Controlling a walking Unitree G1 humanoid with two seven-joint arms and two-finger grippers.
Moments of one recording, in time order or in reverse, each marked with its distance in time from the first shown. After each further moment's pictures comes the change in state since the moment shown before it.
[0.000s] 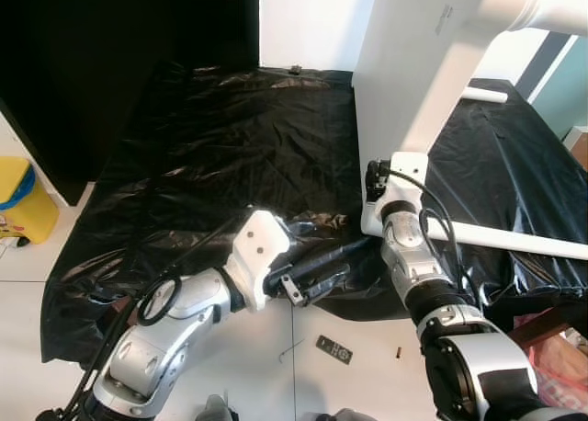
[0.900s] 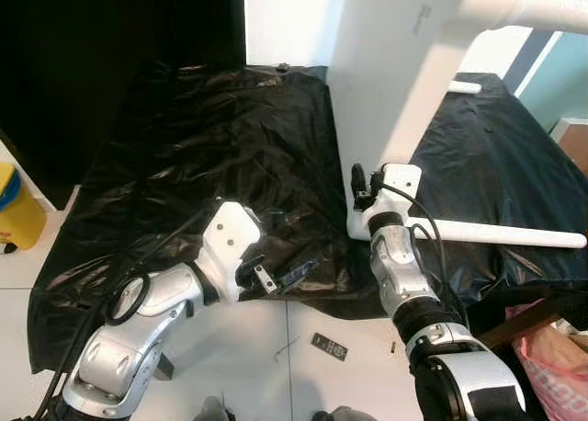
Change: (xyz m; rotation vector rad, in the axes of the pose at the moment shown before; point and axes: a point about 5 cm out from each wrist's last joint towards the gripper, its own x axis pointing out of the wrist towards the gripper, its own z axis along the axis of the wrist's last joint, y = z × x) left arm -0.021 0.015 0.003 0.032 0.021 0.077; right arm -0.026 0.029 -0.005 0.130 -0.108 0.187
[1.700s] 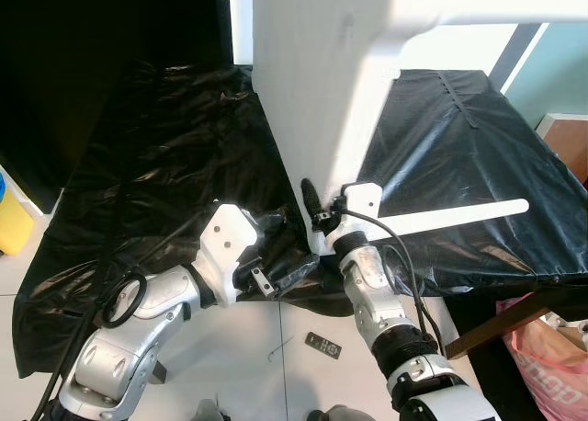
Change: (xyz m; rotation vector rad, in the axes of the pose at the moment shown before) left arm -0.003 0.000 -0.002 -0.007 0.006 0.008; right arm -0.023 0.052 -0.002 0.085 -0.036 0.287
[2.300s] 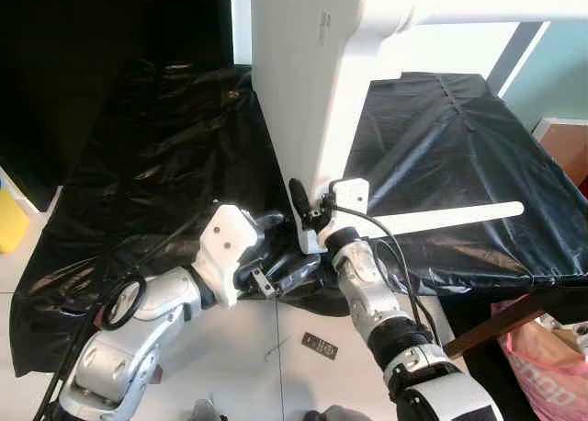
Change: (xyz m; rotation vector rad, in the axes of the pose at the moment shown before) left arm 0.000 -0.003 0.002 0.000 -0.011 -0.005; right arm 0.008 0.004 -0.001 0.026 0.023 0.013
